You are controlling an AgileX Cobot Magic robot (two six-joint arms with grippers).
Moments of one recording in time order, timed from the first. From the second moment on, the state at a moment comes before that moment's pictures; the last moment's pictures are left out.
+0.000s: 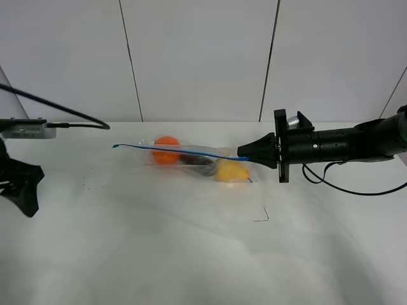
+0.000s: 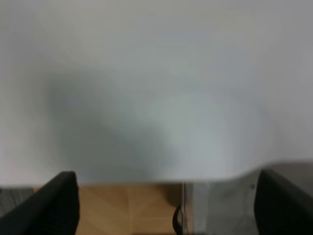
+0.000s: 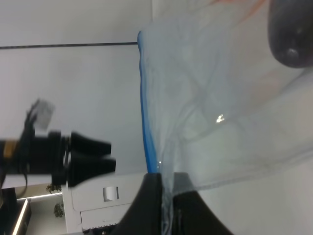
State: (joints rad) left arm 0.00 1.48 -1.02 0.07 1.19 0.01; right arm 0.01 2.02 -1.02 1.57 1.20 -0.87
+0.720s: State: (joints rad) left arm 0.00 0.58 -0.50 0.01 1.07 0.01; right arm 0.01 2.02 -1.02 1.57 1.20 -0.87
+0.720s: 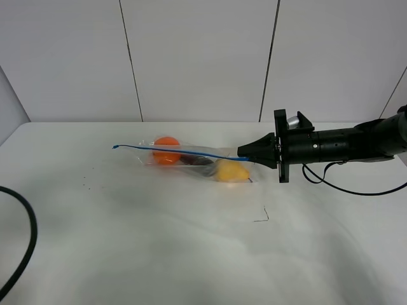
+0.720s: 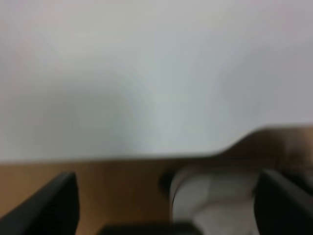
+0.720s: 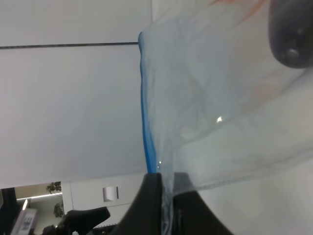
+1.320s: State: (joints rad) left arm 0.00 0.24 -0.49 -0.01 1.06 0.05; right arm 0.01 2.02 -1.02 1.57 1.20 -0.87
